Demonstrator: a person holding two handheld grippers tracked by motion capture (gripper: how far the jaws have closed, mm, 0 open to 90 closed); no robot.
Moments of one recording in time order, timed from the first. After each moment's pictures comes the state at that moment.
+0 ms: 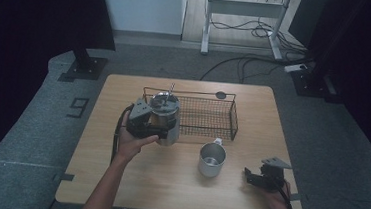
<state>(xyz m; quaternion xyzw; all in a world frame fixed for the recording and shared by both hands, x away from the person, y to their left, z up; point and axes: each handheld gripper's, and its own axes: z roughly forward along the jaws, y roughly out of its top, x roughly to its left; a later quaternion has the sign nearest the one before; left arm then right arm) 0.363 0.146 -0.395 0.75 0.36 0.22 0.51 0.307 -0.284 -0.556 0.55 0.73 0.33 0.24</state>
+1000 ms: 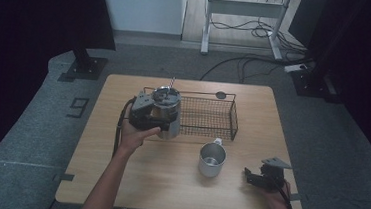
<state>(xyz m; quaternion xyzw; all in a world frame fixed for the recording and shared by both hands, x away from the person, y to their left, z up) 0.386 0.144 -0.390 0.74 0.37 0.22 0.51 0.306 -0.285 -0.555 0.55 0.73 0.33 0.24</state>
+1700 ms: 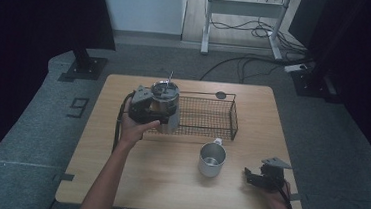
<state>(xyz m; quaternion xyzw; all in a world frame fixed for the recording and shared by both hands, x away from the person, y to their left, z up) 0.403 0.148 -0.387 0.74 0.37 0.22 0.51 0.306 -0.285 -0.555 0.55 0.73 0.33 0.24</state>
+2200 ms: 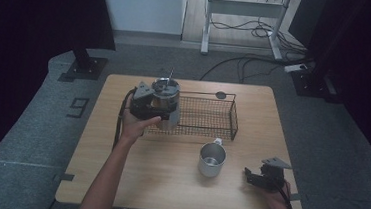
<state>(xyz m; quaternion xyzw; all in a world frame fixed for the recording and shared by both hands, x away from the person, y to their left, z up) 0.415 0.146 -0.386 0.74 0.38 0.23 0.51 0.306 -0.285 -0.556 0.55 0.73 0.33 0.24</state>
